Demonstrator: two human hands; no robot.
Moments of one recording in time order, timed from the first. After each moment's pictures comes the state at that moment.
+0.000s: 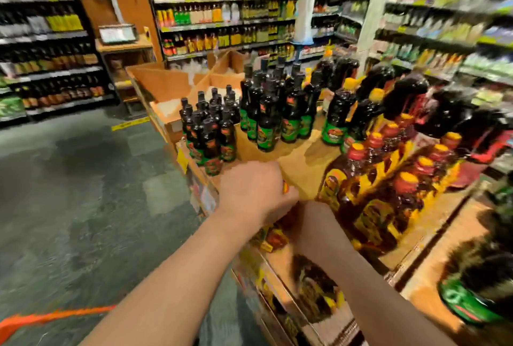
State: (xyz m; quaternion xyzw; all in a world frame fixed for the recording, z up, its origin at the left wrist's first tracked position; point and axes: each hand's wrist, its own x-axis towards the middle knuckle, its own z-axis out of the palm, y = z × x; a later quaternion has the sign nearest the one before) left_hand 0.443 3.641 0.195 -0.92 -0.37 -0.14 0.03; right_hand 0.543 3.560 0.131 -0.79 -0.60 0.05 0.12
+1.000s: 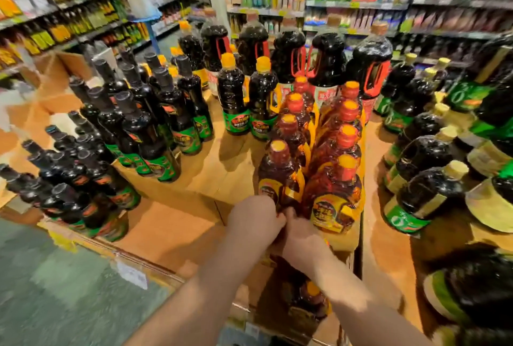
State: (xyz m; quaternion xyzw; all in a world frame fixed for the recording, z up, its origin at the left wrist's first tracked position) left_hand 0.623 3.685 0.077 -0.98 -0.15 0.07 -0.08; right_hand 0.647 3.577 0.022 -0.95 -0.24 0.17 0.14
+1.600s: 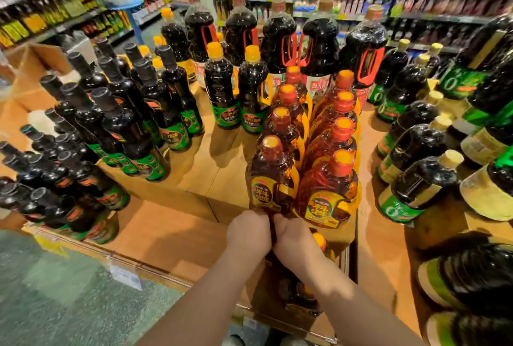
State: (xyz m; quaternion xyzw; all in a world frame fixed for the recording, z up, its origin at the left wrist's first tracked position) left_hand 0.618 3.686 0.034 -0.98 -0.12 0.16 -0.04; right_hand 0.645 3.584 0.013 -0.94 -0.30 0.11 0.13
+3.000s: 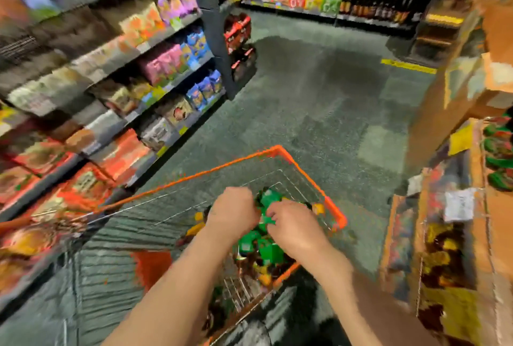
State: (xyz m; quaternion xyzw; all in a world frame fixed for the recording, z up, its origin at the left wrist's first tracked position) left_hand 0.036 3.566 0.043 -0.49 -0.85 -0.01 -0.17; right_hand 0.162 3.616 0.014 -0.37 -0.89 0.25 0.03
